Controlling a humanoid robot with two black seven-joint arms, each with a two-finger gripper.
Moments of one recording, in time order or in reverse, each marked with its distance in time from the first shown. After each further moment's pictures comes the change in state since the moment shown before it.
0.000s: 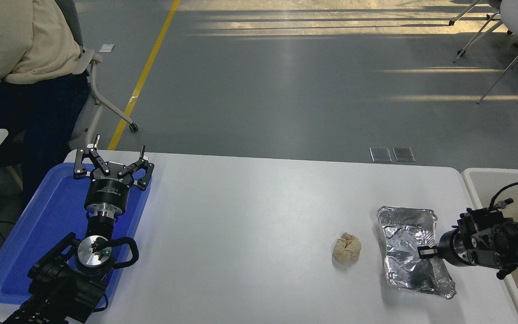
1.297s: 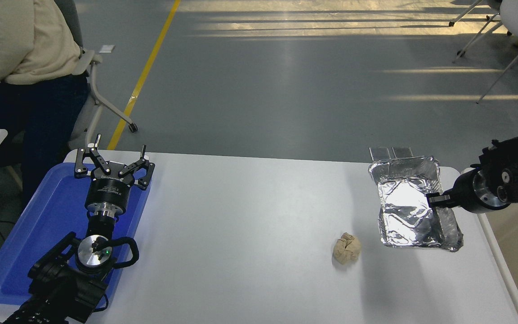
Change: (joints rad) left arm 0.000 0.000 0.000 -0.002 0.001 0.000 0.005; right arm 0.702 -0.071 -0.278 0.562 0.089 0.025 0.028
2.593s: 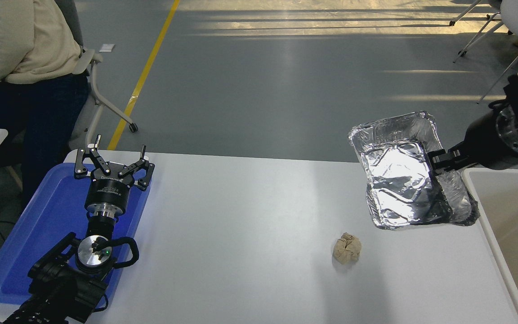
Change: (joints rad) left arm 0.000 0.000 0.000 0.000 0.000 0.000 0.001; right arm 0.589 0.096 -0.159 0.316 0.053 0.205 0.115
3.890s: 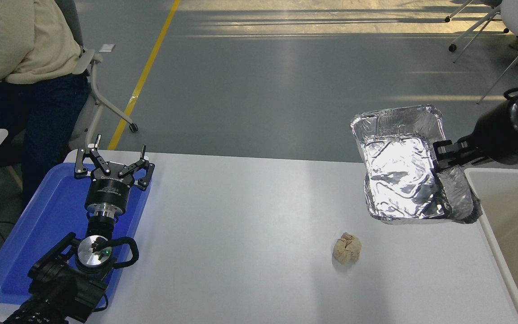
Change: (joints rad) left arm 0.000 0.000 0.000 0.000 0.000 0.000 0.000; right arm 0.053 -0.080 -0.029 0.020 0.041 0.065 0.007
